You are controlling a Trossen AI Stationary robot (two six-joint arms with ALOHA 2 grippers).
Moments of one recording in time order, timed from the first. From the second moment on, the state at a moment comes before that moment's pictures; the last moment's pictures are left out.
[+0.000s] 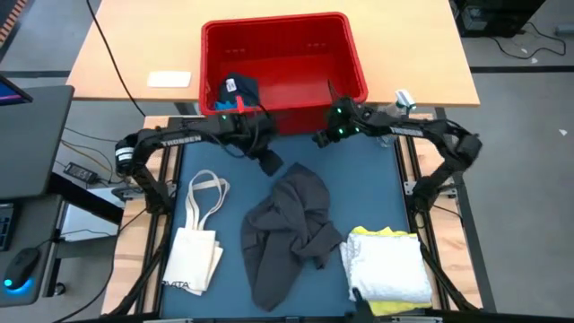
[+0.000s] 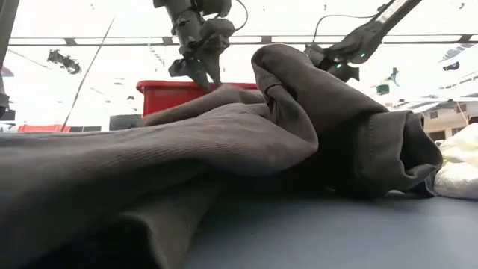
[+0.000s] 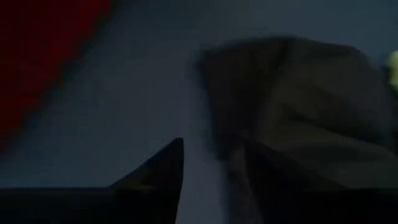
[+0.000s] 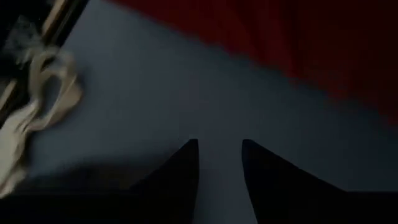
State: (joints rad) left arm 0.32 1.66 1.54 -0.97 -0.02 -0.39; right arm -0.70 1.63 1.01 -0.19 -0.33 0.43
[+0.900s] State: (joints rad) left arm 0.65 1.67 1.54 -0.98 0.33 0.20; right arm -0.49 1.68 1.23 -0.63 -0.61 0.52
